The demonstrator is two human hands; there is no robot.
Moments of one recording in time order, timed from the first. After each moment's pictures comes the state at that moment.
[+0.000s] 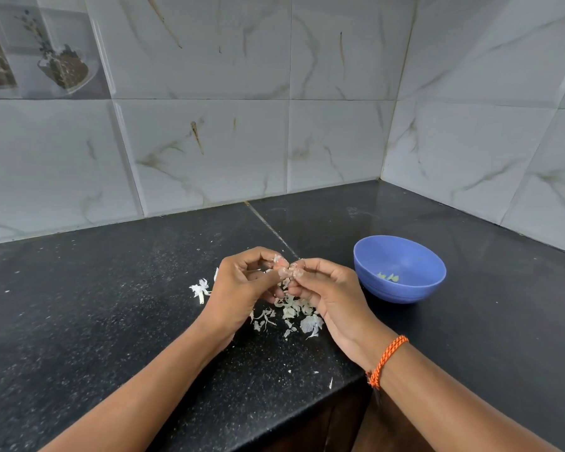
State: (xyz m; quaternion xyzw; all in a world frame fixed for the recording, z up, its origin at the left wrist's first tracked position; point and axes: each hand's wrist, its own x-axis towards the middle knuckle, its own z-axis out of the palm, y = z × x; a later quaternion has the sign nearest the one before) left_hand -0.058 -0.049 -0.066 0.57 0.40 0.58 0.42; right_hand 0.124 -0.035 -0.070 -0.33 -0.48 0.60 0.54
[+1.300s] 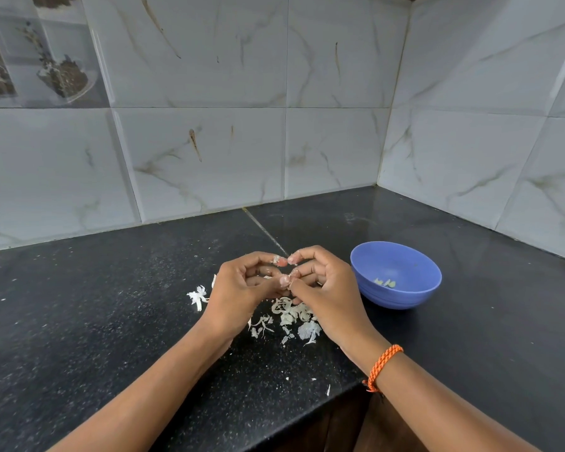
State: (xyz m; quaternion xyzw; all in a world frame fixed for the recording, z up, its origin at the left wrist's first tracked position) left_hand -0.053 -0.051 -0.058 0.56 0.41 0.58 0.43; right_hand 0.122 -0.042 -0.051 -0.40 -0.66 0.36 0.53
